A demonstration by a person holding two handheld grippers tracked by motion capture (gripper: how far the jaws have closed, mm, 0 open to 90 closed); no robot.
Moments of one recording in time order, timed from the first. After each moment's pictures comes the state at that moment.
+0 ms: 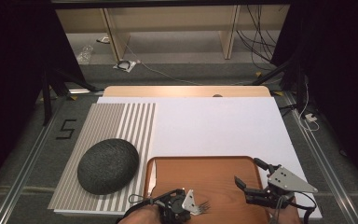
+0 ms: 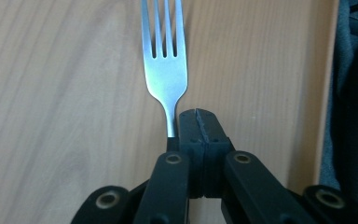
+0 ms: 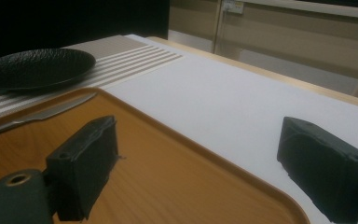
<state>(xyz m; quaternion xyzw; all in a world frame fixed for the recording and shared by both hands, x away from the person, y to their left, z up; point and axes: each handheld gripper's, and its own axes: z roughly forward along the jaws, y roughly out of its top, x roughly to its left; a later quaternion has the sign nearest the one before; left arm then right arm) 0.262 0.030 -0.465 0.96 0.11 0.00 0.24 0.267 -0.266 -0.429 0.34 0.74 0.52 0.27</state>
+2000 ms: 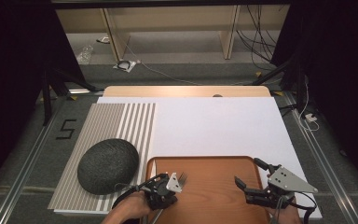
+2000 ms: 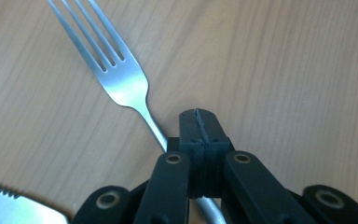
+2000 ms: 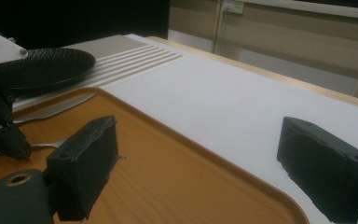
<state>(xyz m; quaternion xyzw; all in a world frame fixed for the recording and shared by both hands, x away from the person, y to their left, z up) 0.299 0.068 -0.465 0.95 0.18 0.03 0.24 0.266 -0.266 -0.429 0.34 0.74 0.52 0.27</state>
